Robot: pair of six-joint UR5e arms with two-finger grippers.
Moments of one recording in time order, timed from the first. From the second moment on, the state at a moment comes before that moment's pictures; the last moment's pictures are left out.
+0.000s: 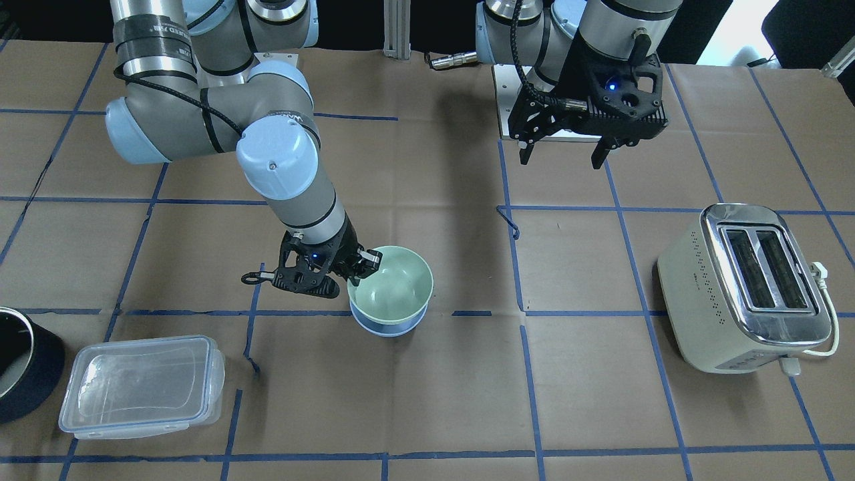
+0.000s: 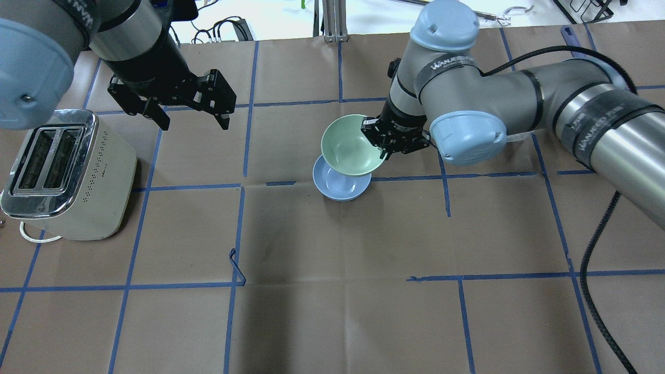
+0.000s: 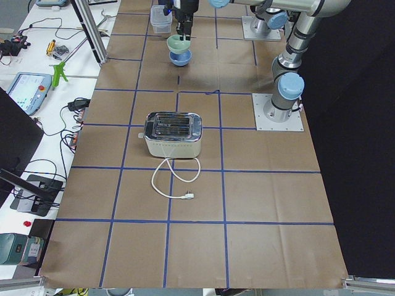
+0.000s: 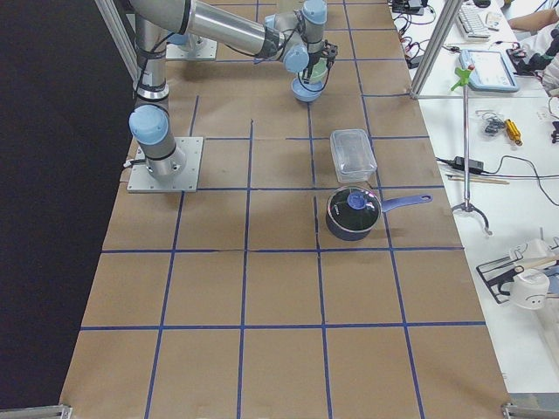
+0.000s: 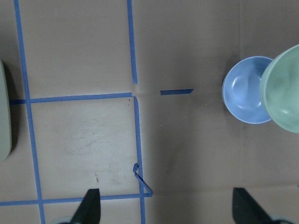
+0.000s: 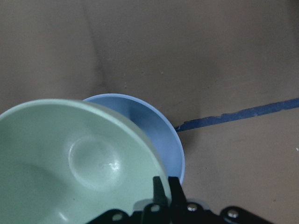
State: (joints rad) left arm -1.62 -1.56 -1.53 -1.56 1.55 -0.02; right arm 1.80 -1.22 1.74 -2.13 -1.39 0.48
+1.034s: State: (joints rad) left arm -1.62 -1.56 -1.53 -1.53 1.55 -0.03; right arm 1.80 -1.18 1.73 -2.14 -1.39 0.48
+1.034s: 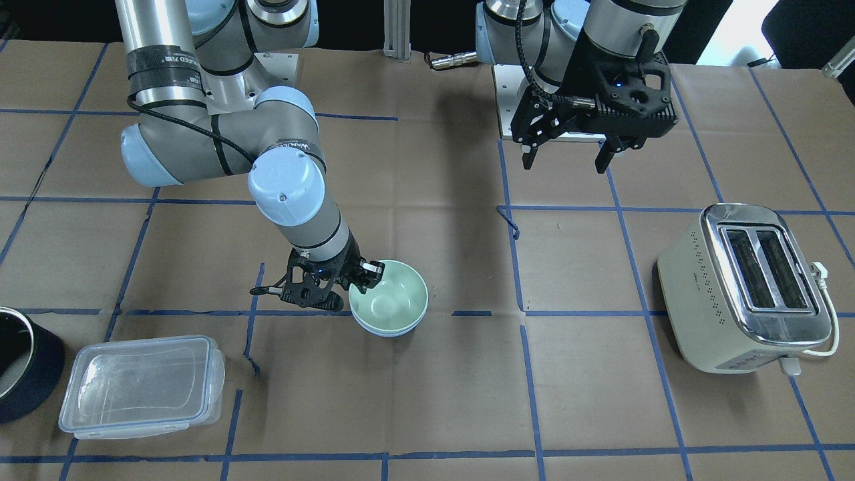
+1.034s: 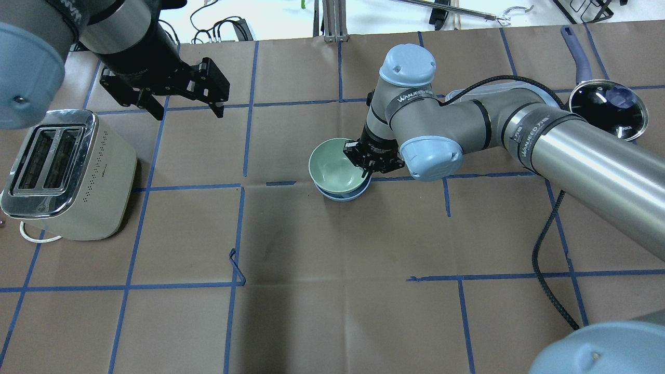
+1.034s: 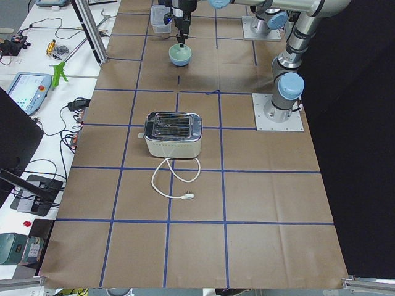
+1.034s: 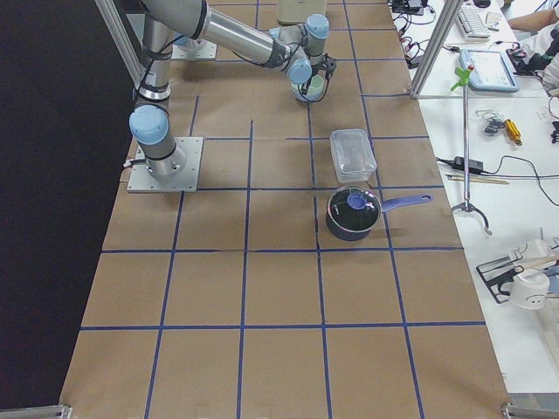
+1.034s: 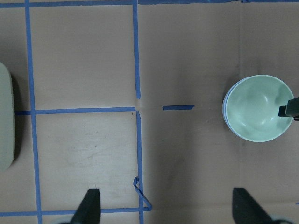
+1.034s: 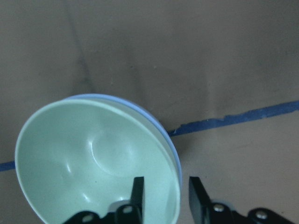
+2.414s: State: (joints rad) left arm -1.62 -1.56 -1.53 -1.53 1.55 -0.03; right arm 1.58 -1.48 1.43 -1.43 -1.56 0.06
